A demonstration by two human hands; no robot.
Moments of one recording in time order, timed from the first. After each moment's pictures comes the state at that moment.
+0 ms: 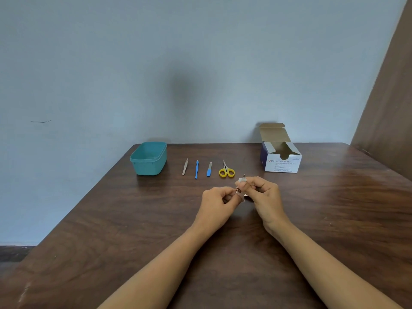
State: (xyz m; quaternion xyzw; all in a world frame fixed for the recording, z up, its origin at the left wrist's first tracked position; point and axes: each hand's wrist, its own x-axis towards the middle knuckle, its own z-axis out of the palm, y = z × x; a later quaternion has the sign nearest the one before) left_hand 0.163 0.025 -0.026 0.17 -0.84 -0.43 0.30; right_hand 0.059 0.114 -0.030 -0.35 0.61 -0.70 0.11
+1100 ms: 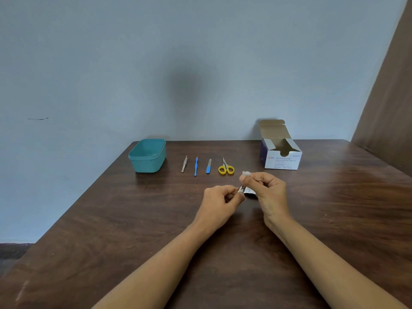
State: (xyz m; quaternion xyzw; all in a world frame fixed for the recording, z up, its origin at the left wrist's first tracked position) left_hand 0.161 0.026 -0.028 0.16 -0.85 -0.41 0.28; right_hand 0.060 0.113 -0.022 -0.25 0.56 -0.78 0.13
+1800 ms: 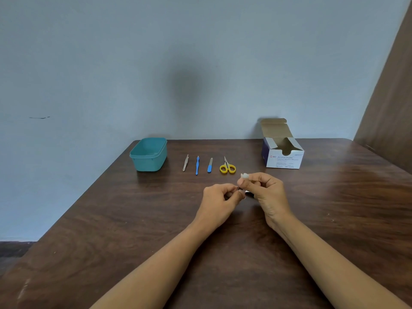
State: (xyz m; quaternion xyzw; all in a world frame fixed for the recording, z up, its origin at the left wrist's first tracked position) left_hand 0.163 0.025 -0.026 0.17 -0.85 -0.41 0.28; right_hand 0.061 0.116 -0.022 -0.28 0.58 -0.74 0.18
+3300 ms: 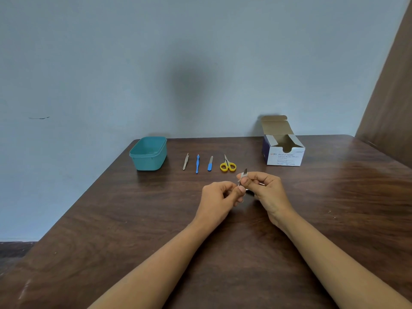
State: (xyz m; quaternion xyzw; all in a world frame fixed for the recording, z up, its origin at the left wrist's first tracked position) left_hand 0.164 0.024 -0.027 0.17 -0.82 -0.46 0.30; right_hand 0.053 0.114 -0.026 -0.32 0.60 -0.70 0.19
